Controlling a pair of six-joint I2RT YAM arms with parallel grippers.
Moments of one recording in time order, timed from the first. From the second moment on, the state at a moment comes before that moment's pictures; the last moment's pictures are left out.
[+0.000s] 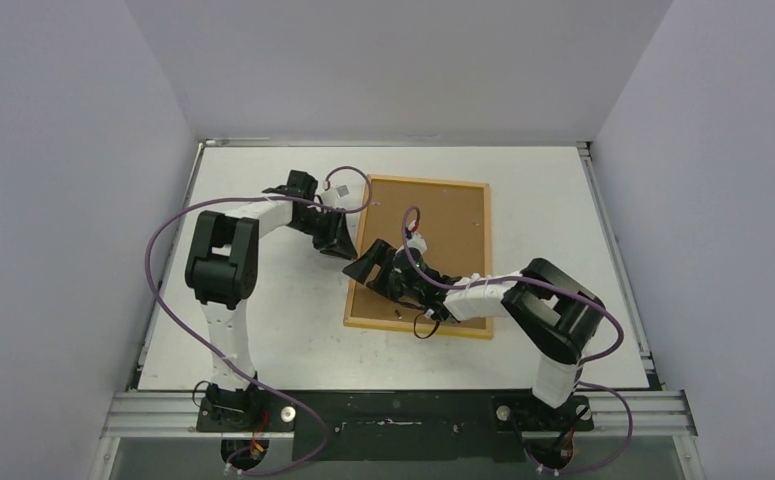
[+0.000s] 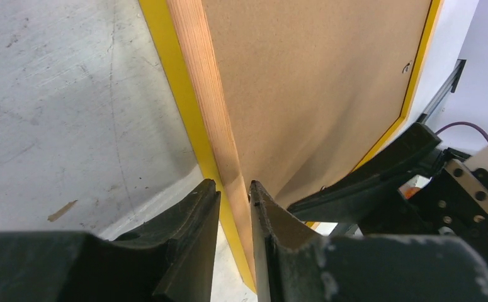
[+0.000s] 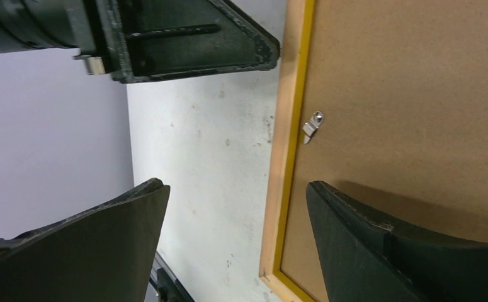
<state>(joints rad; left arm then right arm) -0.23 2.08 1.41 -0.57 0.76 -0.17 0.88 1.76 0.80 0.51 0.04 1.17</state>
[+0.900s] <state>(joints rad) -0.23 2.14 1.44 -0.58 0.78 -0.17 0.90 1.87 0.89 0.52 0.10 1.21</state>
